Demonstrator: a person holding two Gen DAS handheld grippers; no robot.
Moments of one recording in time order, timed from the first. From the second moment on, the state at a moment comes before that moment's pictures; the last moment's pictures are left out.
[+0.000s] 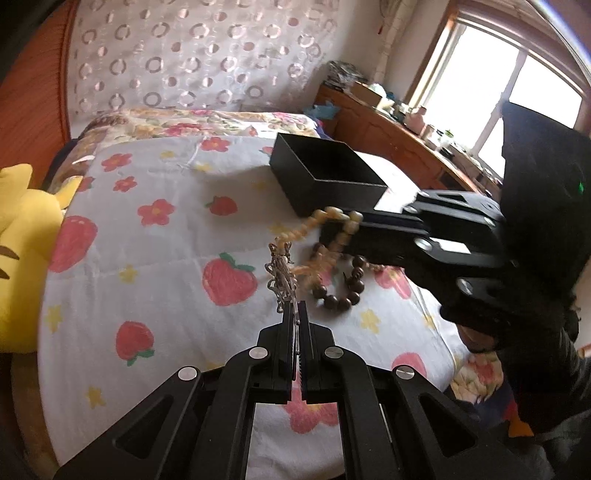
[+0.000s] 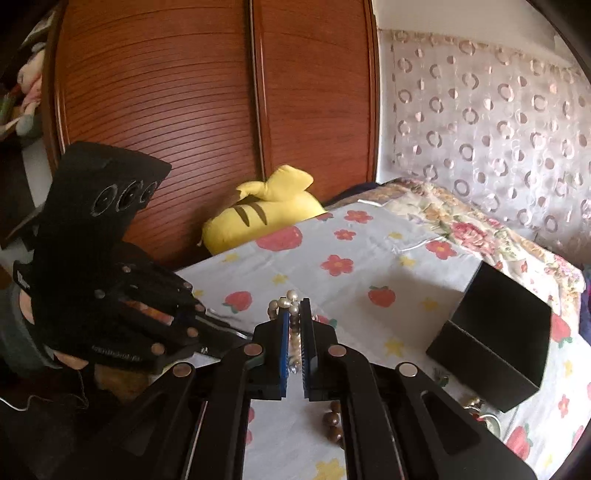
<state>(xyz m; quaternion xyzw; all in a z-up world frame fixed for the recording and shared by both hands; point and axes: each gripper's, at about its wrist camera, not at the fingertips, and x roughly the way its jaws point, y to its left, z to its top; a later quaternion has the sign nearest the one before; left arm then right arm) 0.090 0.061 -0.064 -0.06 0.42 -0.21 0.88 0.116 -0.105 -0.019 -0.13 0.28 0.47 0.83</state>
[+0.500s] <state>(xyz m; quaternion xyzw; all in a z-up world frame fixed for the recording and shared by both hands) 0.113 0.046 -0.030 -0.05 0.38 -0.21 0.90 0.147 -0.147 0.045 -0.10 0.22 0.41 0.88</state>
